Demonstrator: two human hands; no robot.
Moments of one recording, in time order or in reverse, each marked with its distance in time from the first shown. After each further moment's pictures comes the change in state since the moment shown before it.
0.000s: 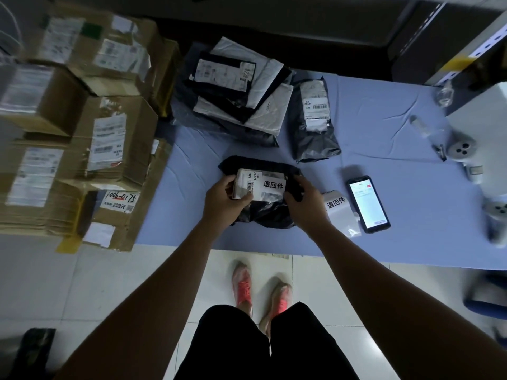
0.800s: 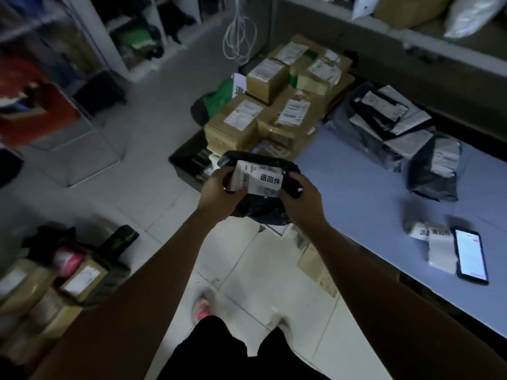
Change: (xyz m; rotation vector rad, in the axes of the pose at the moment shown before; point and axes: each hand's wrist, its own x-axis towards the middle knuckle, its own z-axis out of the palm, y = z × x) left_hand -0.280 -0.078 -0.212 0.043 0.554 -0.043; right_hand -0.234 -0.124 0.136 0.076 -0.315 -0.496
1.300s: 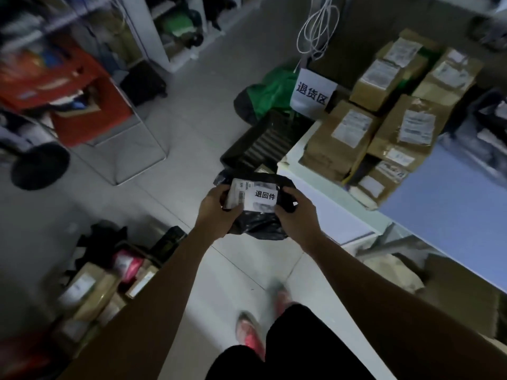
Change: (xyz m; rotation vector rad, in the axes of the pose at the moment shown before) left_hand 0.072 -0.204 -0.238 0.020 0.032 -0.144; right_hand 0.025 -0.125 0.296 0.019 -0.165 0.124
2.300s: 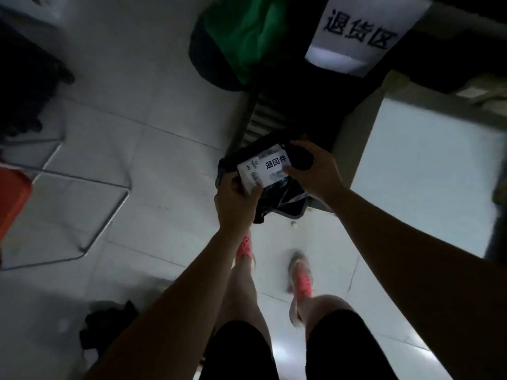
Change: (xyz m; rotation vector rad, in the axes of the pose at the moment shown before) left_hand 0.546 -0.163 0.104 0.009 -0.123 -0.096; right_hand 0.558 0.019 0.173 -0.045 0.086 0.167
